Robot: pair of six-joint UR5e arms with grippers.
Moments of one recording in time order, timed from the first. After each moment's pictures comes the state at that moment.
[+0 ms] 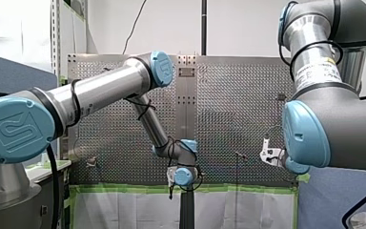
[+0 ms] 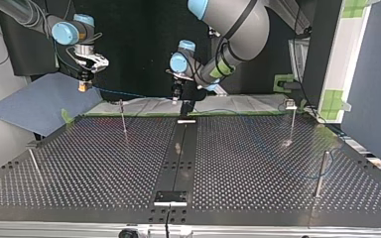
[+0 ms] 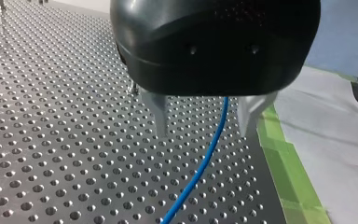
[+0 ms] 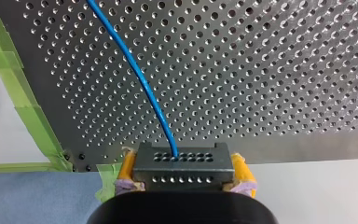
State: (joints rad) left arm -0.64 -2.71 -1.37 -2.39 -1.92 -1.74; right arm 1.62 -0.82 1.99 -1.08 1.43 1.69
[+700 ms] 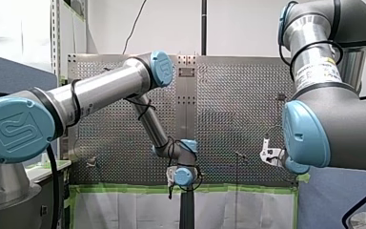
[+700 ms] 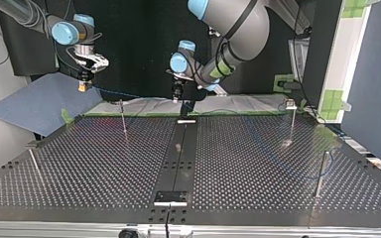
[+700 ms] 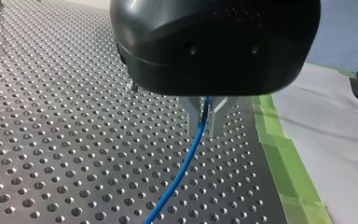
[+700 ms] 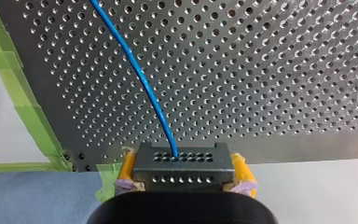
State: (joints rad) left arm -0.64 -2.71 -1.37 -2.39 -1.93 -1.73; right arm 1.62 -0.82 1.99 -1.08 1.43 1.69
